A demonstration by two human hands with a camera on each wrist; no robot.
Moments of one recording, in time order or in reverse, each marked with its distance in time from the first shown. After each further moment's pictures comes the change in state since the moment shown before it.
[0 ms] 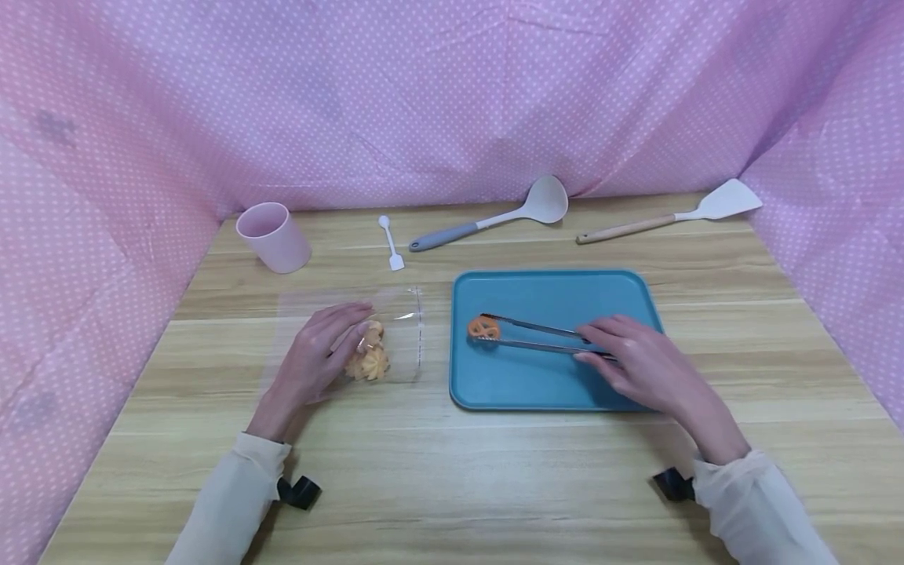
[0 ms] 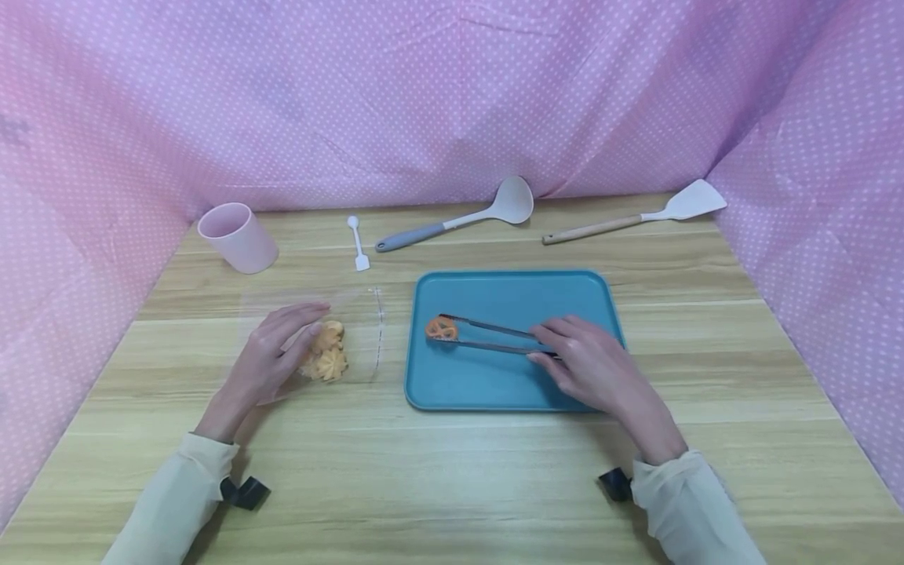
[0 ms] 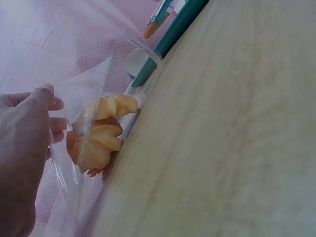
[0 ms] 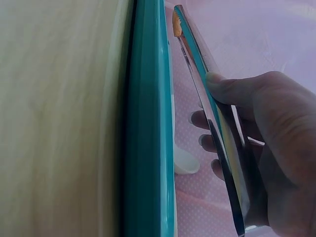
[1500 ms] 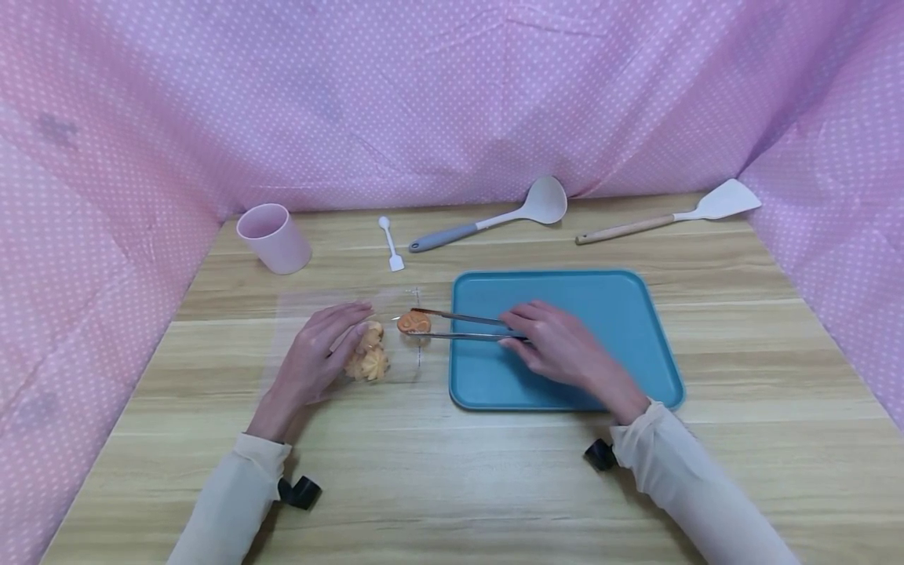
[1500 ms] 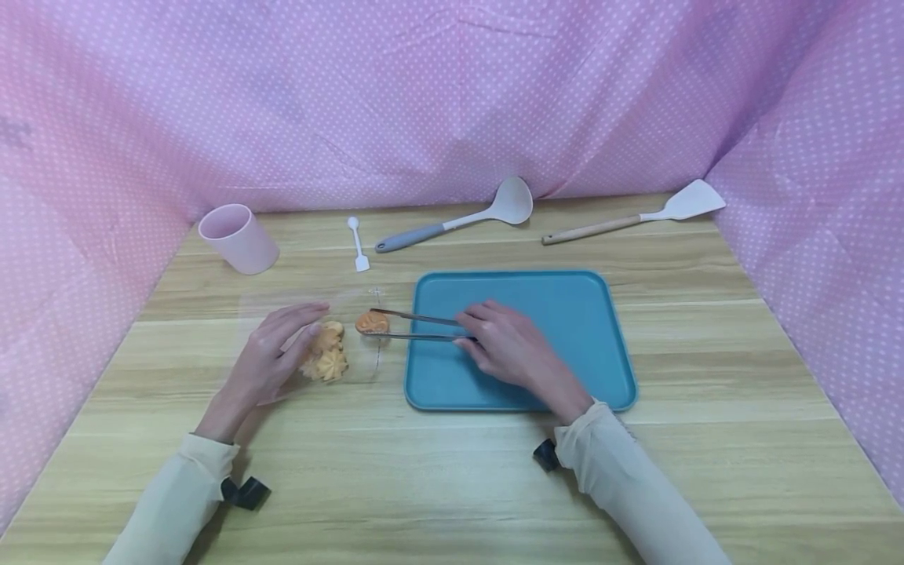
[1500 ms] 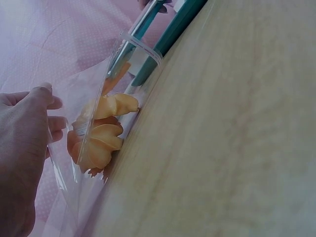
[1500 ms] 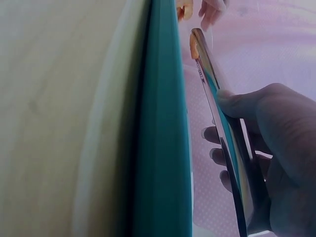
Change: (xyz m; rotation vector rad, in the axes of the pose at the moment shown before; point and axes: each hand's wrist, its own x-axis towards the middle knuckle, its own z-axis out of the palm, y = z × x) left_hand 0.000 0.000 -0.001 0.004 0.006 -0.002; right_hand 0.073 -0.039 0.043 0.074 -0.055 -0.068
